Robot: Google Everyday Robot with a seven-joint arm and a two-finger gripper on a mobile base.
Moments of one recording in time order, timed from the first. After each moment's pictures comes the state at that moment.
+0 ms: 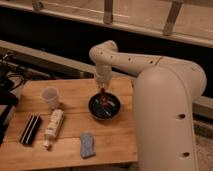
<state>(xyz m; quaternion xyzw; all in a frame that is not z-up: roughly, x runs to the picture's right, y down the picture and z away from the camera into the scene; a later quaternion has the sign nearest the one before) -0.017 0.002 0.832 -0.28 0.17 0.54 0.78</state>
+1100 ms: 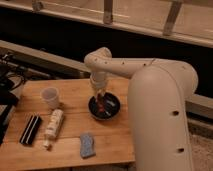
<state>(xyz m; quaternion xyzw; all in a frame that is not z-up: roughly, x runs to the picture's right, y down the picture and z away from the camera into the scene) -0.035 0.040 0.840 -0.29 0.18 0.53 0.77</state>
